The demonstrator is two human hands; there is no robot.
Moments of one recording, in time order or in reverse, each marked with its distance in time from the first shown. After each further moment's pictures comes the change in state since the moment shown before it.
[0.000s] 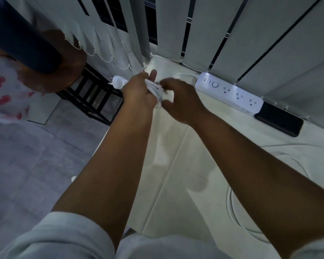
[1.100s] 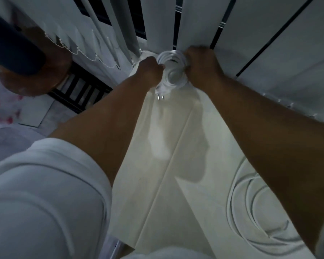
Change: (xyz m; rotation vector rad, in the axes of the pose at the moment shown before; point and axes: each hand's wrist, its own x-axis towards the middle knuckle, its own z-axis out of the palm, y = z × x) left_hand 0.116 -0.031 0.043 1.740 -0.169 0.520; right_hand 0.084 0.092 -0.047 -0.504 0.089 0.109
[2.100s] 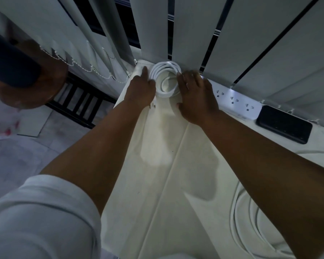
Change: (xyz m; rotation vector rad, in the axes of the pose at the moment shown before) left_hand -0.004 -0.029 0.016 -0.018 0.081 0.023; right_hand -0.046 0.005 0.046 -0.337 -0.091 -0.088
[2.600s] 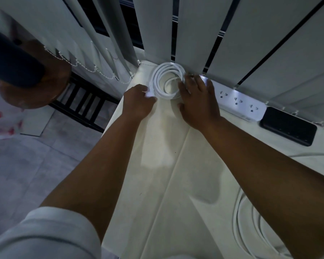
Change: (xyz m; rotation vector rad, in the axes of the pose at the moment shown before) left_hand -0.028 -0.024 0.001 -0.175 0.117 -0.065; right_hand -0.010 -0.008 -0.002 0.006 0.045 0.006
